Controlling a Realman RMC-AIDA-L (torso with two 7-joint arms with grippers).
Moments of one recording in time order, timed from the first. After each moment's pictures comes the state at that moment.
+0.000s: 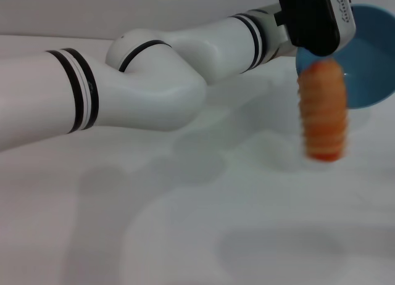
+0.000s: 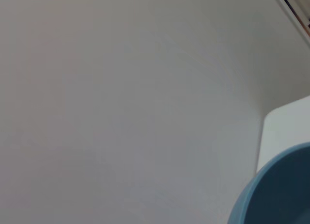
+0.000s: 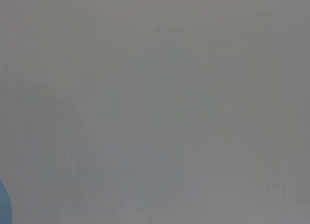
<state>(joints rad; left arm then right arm) -1.01 -2.08 2.32 0.69 2.29 -0.16 -2.44 0.23 2.07 -0.43 -0.14 -1.03 -1.29 0.51</state>
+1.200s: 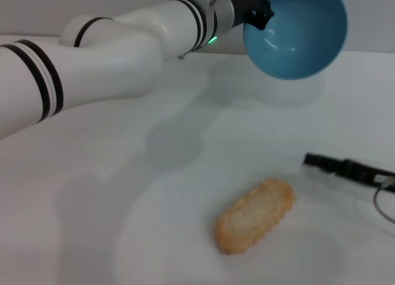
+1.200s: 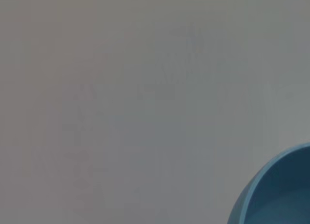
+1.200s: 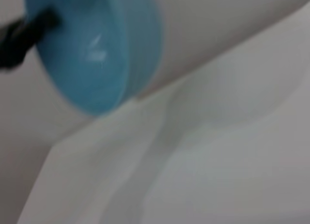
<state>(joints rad) -0.92 -2.07 2.01 0.66 2.28 0.02 -2.70 0.49 2.04 -0.71 -0.31 -1.91 -1.16 1.86</state>
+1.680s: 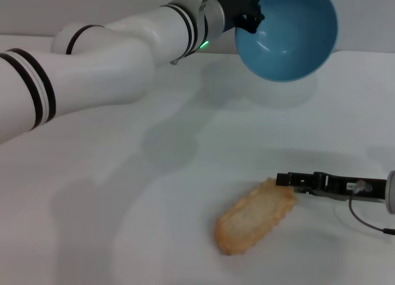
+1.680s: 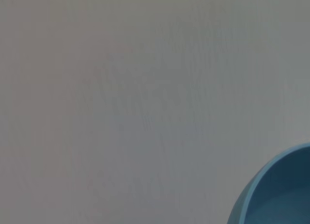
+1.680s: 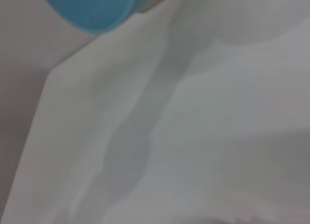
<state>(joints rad) -0.89 -2.07 2.00 0.67 2.28 0.01 -2.71 0.57 2.05 -0.87 -0.31 -2.00 -1.15 2.09</state>
